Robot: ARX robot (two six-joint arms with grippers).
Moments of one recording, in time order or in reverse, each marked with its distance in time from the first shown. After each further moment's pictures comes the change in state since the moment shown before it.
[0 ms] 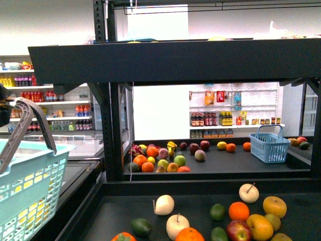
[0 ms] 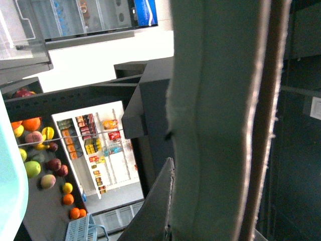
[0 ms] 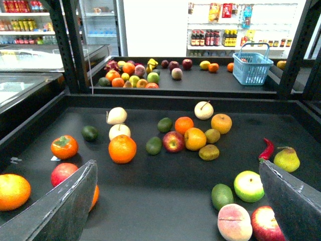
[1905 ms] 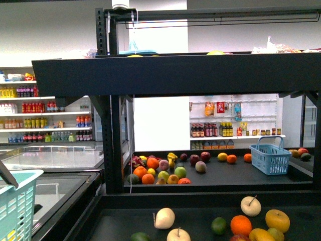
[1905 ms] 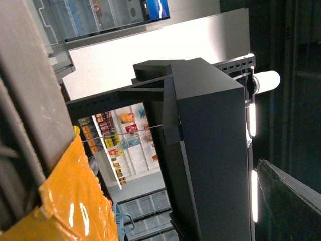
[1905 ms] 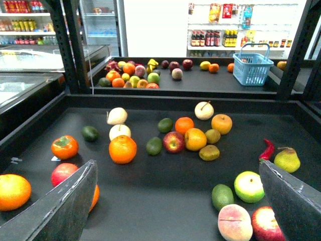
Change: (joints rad) left arm 0.151 -0.022 -0.167 0.066 0.193 0.044; right arm 0.000 0.000 0.000 0.000 0.000 0.000
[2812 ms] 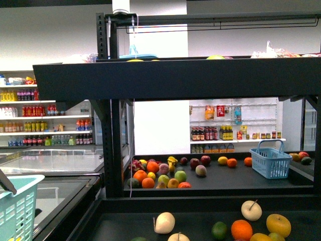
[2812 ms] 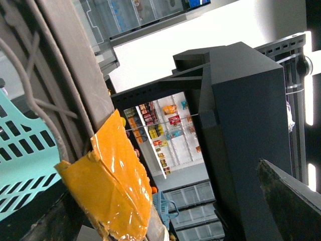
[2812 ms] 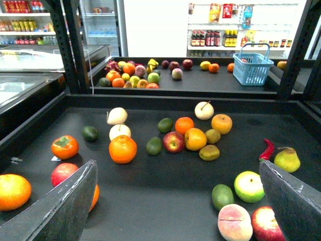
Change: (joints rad) left arm 0.022 -0.144 -0.076 -0.243 0.026 0.161; right arm 0.000 0.000 0.000 0.000 0.000 0.000
